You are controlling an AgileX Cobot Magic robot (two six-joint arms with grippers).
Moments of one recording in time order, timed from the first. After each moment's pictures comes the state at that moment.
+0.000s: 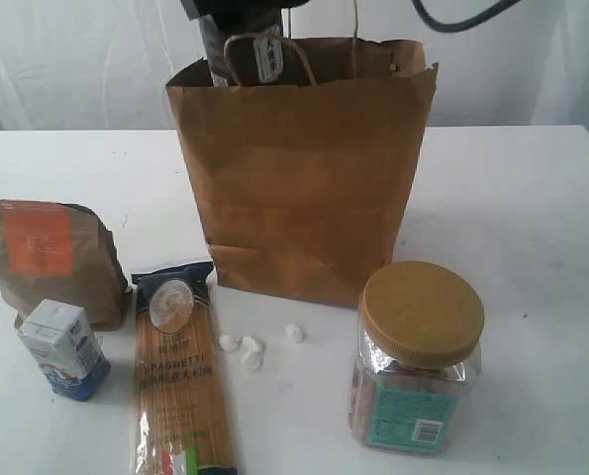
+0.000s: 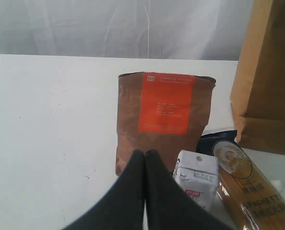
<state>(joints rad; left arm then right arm) -0.01 0.00 -0.18 -0.29 0.48 0.19 0.60 1.75 -1.71 0.20 0.43 -0.37</state>
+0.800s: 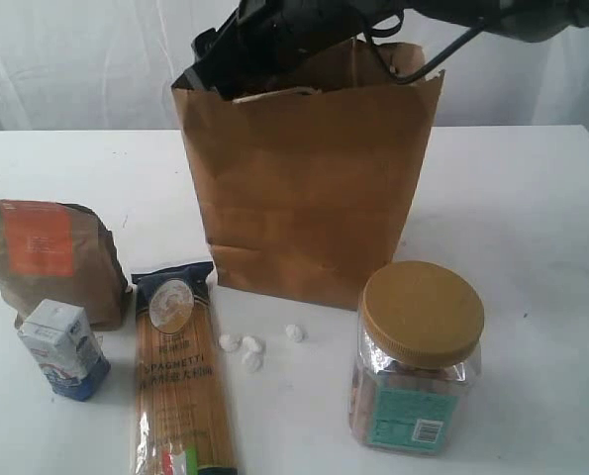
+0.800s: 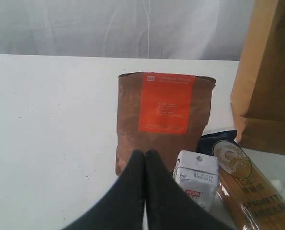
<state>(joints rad) -0.01 0.00 -0.18 -0.29 0.48 0.19 0.60 1.85 -1.71 0.17 0.49 -0.36</state>
